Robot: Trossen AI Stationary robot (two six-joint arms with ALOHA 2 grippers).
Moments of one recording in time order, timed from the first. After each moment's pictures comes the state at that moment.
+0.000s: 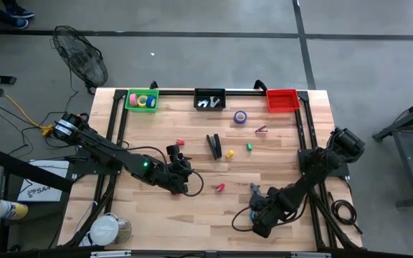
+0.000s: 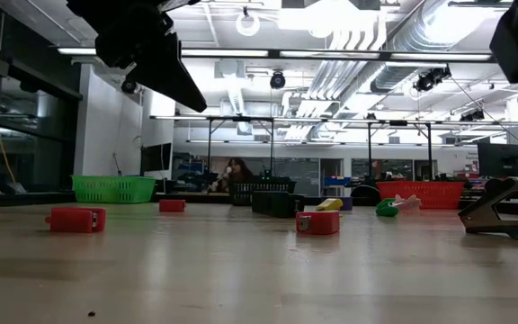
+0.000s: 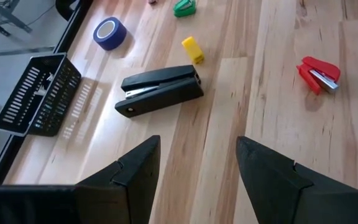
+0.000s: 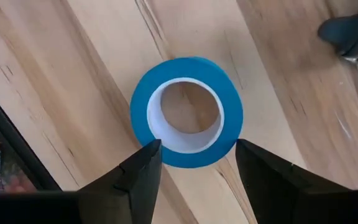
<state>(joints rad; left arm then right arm) -0.42 1.52 0.99 -0.38 -0.72 -0.27 0.73 1.73 1.07 -0.68 -0.03 1.25</state>
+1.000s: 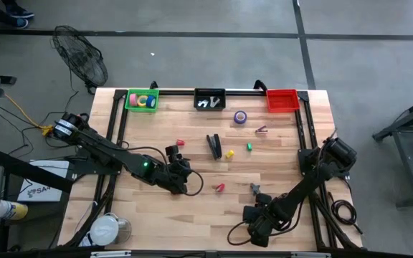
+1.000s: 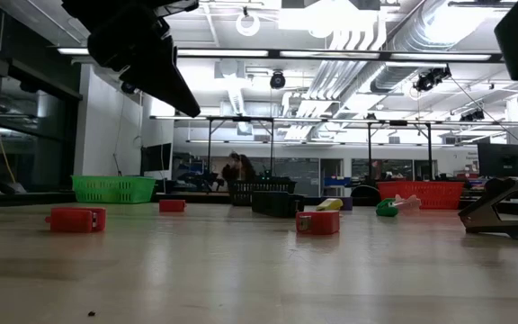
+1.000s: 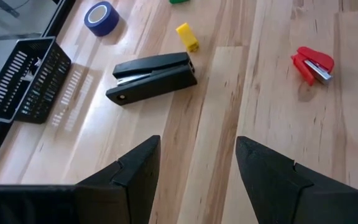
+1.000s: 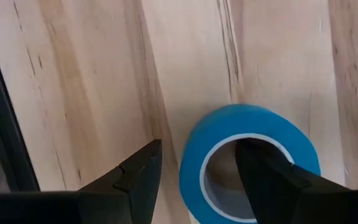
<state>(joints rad) -0.42 1.52 0.99 -0.42 -0.69 -0.33 0.76 1.88 1.13 -0.56 0.05 0.99</state>
